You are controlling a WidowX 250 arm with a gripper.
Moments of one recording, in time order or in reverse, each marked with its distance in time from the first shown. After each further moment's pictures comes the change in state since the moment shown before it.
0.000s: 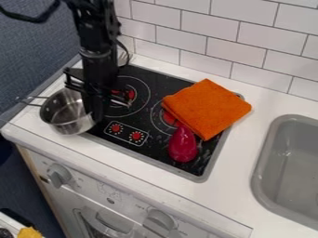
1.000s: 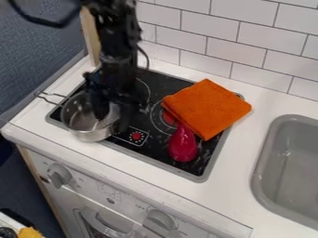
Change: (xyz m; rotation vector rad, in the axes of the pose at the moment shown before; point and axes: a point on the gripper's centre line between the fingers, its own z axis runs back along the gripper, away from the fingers) arm 0.002 -0.025 0.016 -0.057 -0.064 -0.067
